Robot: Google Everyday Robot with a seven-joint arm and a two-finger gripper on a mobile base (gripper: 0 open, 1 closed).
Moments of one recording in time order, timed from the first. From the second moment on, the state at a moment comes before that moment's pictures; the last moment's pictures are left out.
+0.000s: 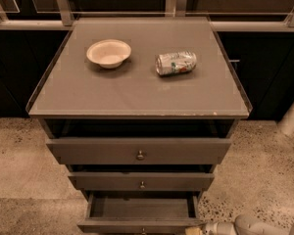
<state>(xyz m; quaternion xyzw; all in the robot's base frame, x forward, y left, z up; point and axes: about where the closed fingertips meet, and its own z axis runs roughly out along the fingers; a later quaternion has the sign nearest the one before) 0.393 -0.214 0.186 -0.11 0.90 0.38 0.17</state>
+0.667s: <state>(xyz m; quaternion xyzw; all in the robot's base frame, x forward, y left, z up) 0.436 -0.196 0.178 -0.11 0.90 0.38 0.19</state>
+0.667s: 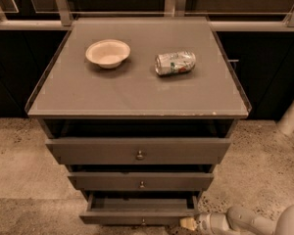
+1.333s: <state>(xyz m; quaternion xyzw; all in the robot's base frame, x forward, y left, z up) 0.496 -0.167 0.201 -0.14 0.88 0.37 0.25</state>
